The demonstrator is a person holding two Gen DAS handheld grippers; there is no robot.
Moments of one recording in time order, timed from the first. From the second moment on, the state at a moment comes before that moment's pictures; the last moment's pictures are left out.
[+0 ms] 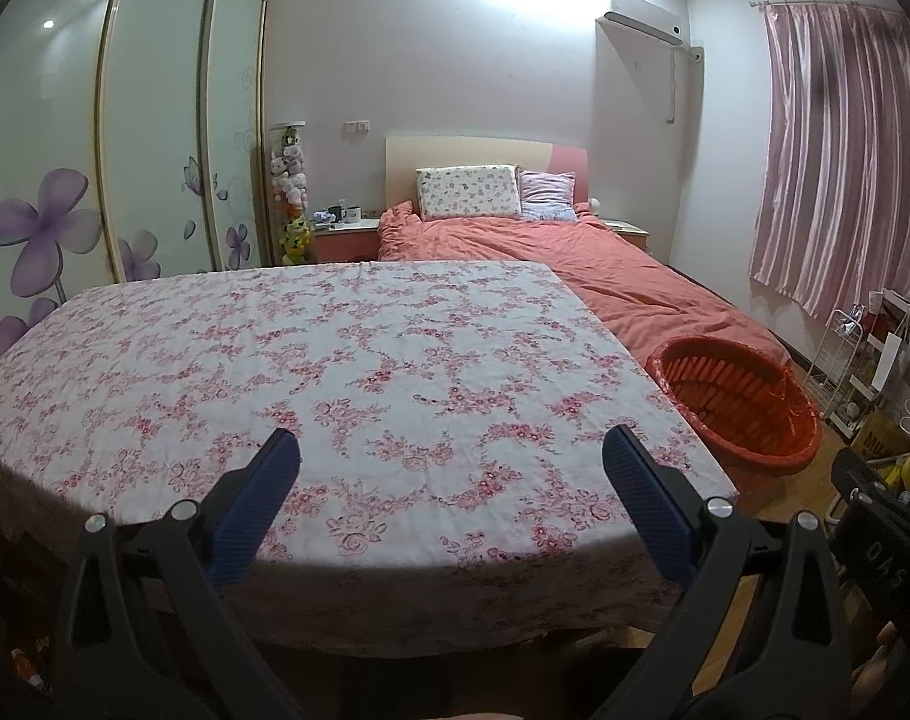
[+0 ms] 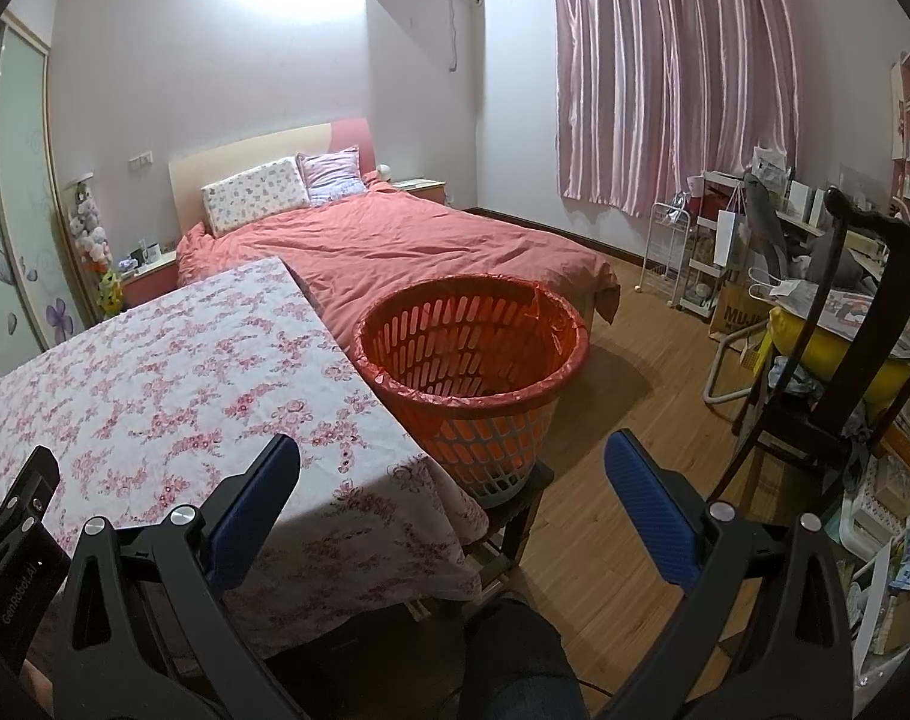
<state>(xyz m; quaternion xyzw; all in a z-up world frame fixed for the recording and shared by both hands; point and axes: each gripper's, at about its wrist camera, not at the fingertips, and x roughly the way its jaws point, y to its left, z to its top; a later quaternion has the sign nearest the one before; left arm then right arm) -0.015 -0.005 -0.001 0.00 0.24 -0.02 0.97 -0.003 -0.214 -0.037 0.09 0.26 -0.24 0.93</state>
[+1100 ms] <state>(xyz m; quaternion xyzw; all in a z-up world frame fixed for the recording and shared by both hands) -0.014 -0.005 -0.001 0.00 0.25 -0.02 0.97 -0.003 -0.214 -0.035 0.09 0.26 -0.24 0.93</state>
